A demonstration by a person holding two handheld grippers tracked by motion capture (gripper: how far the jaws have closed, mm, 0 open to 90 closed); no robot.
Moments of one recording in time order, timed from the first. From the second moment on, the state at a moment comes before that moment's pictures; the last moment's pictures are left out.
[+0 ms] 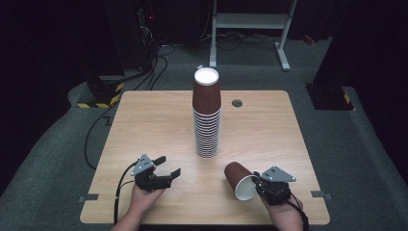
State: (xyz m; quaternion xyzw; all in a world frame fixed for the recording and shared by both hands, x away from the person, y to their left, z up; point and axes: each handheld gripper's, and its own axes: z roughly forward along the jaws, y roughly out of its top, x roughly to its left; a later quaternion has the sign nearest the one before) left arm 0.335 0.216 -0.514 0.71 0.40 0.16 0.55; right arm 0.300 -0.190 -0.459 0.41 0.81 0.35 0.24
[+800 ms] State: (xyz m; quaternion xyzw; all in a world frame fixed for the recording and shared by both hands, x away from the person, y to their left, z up) left arm 0.335 0.216 -0.513 0.71 0.40 0.16 0.56; right arm 0.304 -0.187 -0.458 0.42 0.80 0.36 0.23
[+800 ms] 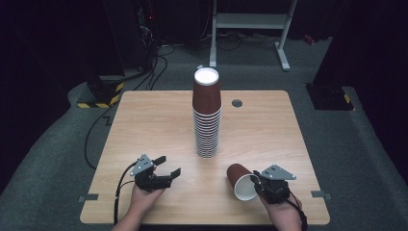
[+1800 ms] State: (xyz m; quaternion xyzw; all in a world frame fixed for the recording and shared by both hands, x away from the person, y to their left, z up) left arm 0.336 0.218 -0.513 0.71 0.41 0.16 0.56; right arm 0.317 -0.182 -0.451 0.44 0.80 0.36 0.20
